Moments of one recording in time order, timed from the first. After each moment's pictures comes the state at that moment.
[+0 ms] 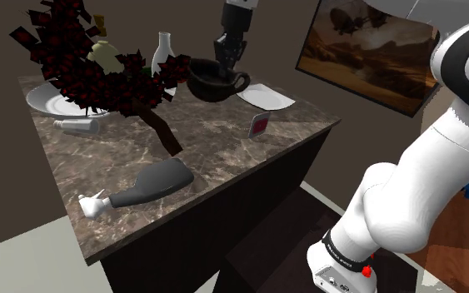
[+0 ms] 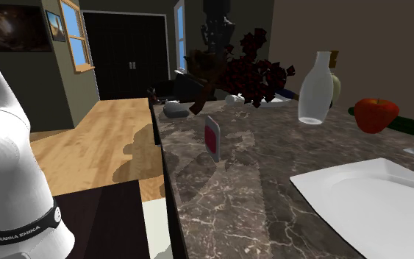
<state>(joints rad) 0.30 -0.09 -0.14 -1.65 0.02 1.57 -0.04</state>
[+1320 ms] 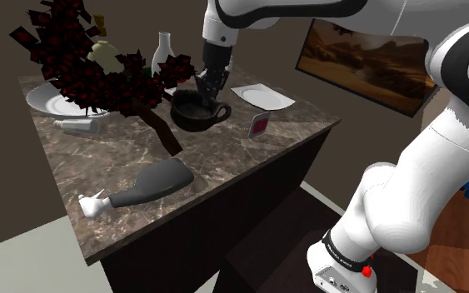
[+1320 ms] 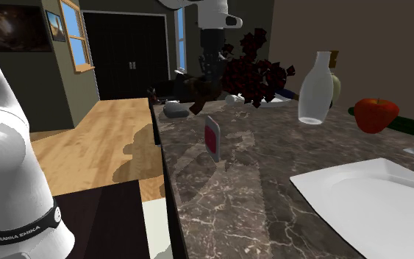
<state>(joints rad) 0.34 -0.07 -0.10 -1.85 0.03 1.80 0.03</state>
